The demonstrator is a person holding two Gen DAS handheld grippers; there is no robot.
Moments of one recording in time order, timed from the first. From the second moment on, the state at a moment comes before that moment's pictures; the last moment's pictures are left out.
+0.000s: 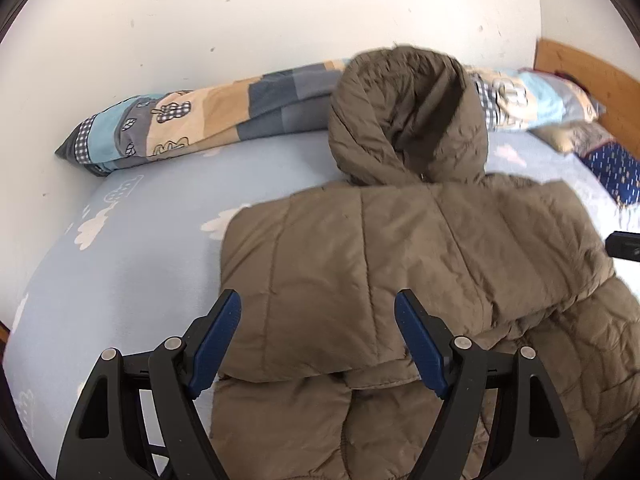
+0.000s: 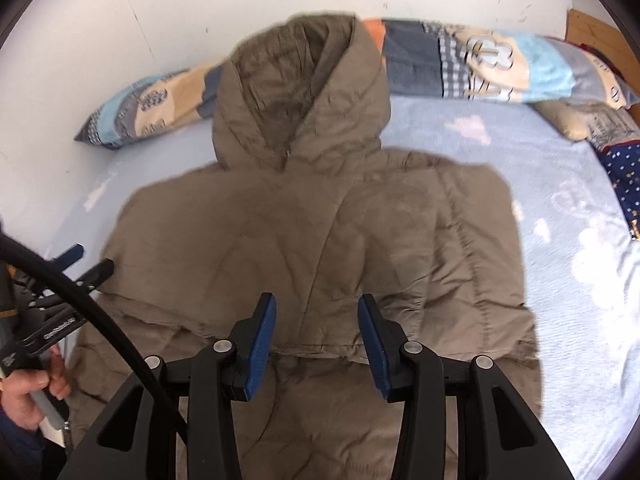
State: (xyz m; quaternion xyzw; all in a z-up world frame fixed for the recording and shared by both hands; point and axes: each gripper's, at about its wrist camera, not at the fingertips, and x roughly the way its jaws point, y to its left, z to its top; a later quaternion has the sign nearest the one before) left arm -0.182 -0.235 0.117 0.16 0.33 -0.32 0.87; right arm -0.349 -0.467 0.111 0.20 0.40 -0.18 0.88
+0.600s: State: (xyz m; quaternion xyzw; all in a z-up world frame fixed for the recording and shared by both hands) left arm -0.160 -0.215 0.125 0.10 0.37 -0.33 0.86; right arm -0.222 -0.558 0.283 0.20 0.37 -0.20 0.89
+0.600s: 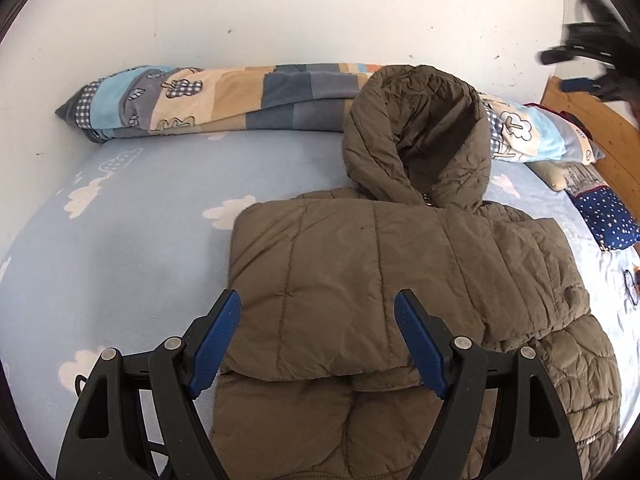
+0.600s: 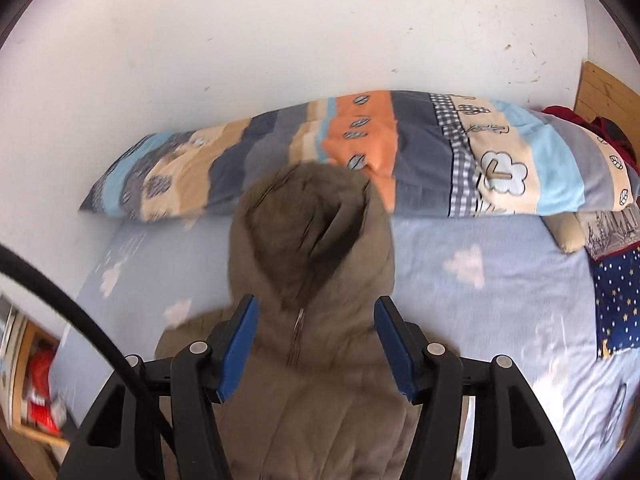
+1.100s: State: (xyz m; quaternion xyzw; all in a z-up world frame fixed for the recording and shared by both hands) left arm -0.068 -0.279 0.172 0.07 0.41 -0.42 0.81; right arm -0.104 -0.669 0.204 0.21 0.39 -0.23 0.87
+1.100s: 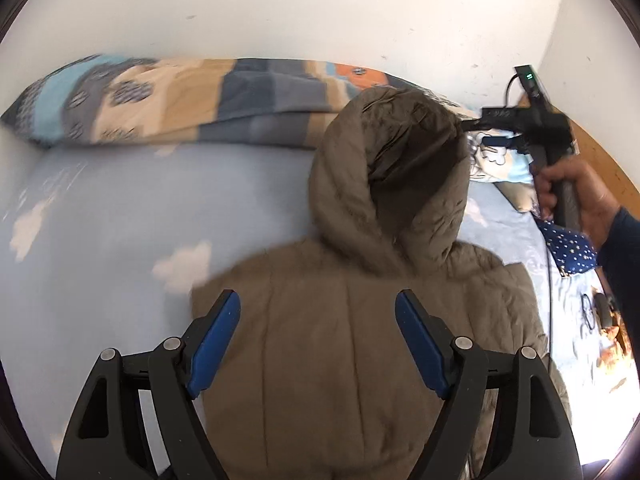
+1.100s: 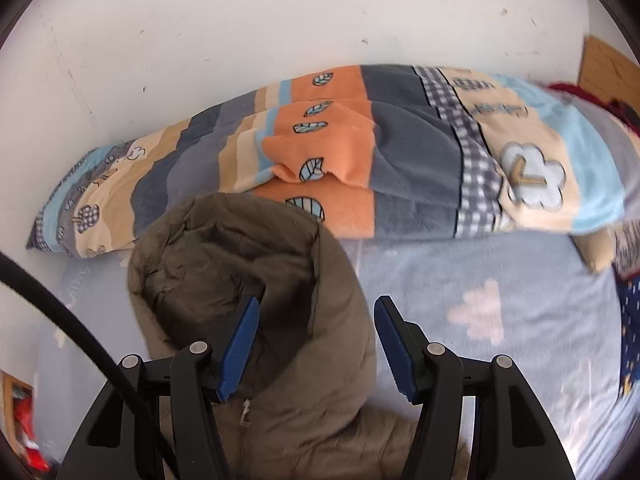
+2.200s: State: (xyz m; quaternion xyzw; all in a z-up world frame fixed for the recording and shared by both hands) left arm -0.056 -0.375 0.229 0.11 0.33 -0.45 0.82; right arm -0.254 -0.554 0.227 0.13 0.30 -0.12 0.94
